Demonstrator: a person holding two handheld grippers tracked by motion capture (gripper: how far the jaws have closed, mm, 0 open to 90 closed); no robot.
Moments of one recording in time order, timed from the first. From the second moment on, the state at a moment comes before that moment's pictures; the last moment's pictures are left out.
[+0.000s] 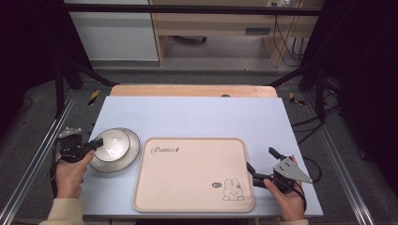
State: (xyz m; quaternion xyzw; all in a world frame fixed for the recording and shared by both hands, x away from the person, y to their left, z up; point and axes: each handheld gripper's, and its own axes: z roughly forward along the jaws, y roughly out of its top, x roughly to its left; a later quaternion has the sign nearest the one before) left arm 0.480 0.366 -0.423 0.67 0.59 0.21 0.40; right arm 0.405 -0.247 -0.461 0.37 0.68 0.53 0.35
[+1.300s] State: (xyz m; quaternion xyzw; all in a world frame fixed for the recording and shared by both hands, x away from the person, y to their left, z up) left arm 0.475 0.330 -0.408 0.69 0.55 0.21 0.43; right arm 0.405 -0.250 -0.461 0.37 0.68 0.53 0.35
